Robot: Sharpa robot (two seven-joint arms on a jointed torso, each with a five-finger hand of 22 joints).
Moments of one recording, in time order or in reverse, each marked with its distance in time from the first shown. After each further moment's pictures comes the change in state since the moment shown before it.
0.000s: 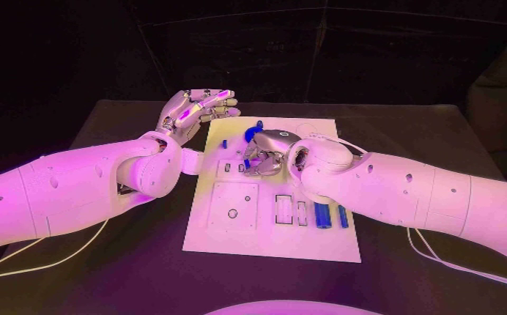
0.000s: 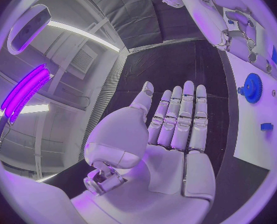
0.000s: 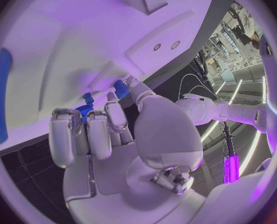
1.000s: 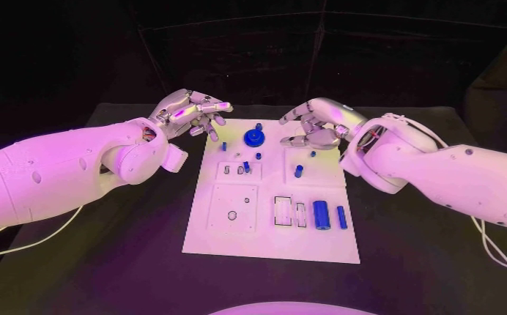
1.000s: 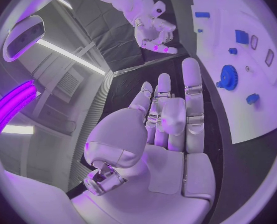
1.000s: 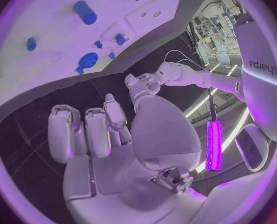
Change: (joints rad) left arm 0.068 -0.041 0.002 -0.067 -0.281 0.157 -0.297; left_hand -0.051 0.018 -0.011 -0.041 0.007 0.123 -0.113 0.032 0.035 0.359 -0.145 0.124 0.092 0.421 -0.183 0.956 0.900 0.000 0.547 -0.201 0.341 0.158; right arm 0.087 -0.351 0.027 0.220 0.232 -0.170 0.255; right_hand 0.066 0.019 -0.104 0.021 0.071 -0.068 0.012 0.028 0.007 -0.025 0.007 -0.020 -0.037 0.000 0.014 -0.045 -0.004 0.016 -0.041 0.016 -0.038 0.000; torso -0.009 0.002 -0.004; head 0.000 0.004
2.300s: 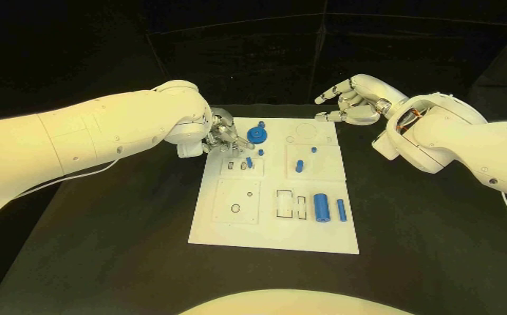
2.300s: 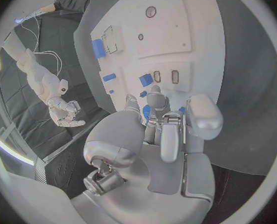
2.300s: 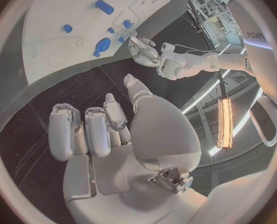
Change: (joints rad) left arm 0.085 0.292 -0.002 -0.183 -0.612 0.393 -0.946; left_hand -0.092 0.011 -0.273 0.405 0.000 -0.221 -0.054 0.484 0.357 -0.156 -0.041 0.759 0.676 0.000 -0.039 0.394 0.338 -0.053 0.070 -0.041 0.647 0.732; right arm 0.040 -0.085 0.005 -0.050 0.210 0.075 0.004; right_hand 0.013 0.005 -0.006 -0.005 0.010 0.004 -0.004 0.008 0.001 -0.003 -0.004 -0.005 -0.008 0.000 0.000 -0.017 -0.026 0.000 -0.018 -0.003 -0.012 0.000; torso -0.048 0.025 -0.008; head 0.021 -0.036
